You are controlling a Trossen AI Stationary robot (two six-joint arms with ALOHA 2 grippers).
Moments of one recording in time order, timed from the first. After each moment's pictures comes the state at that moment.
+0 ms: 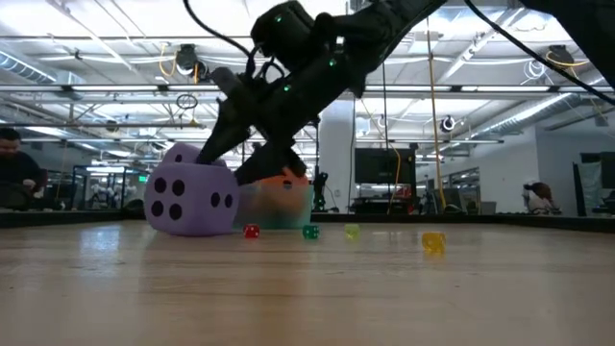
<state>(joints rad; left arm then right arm) 0.04 1.11 1.54 -1.04 -0.15 -0.52 -0.03 2.14 1.49 -0.04 -0.03 0.54</state>
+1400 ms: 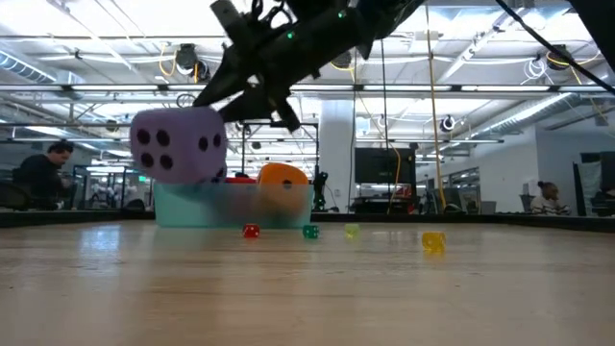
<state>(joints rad) 0.04 1.05 1.54 -1.05 -0.07 -0.51 0.02 2.01 1.49 0.06 0.08 0.48</state>
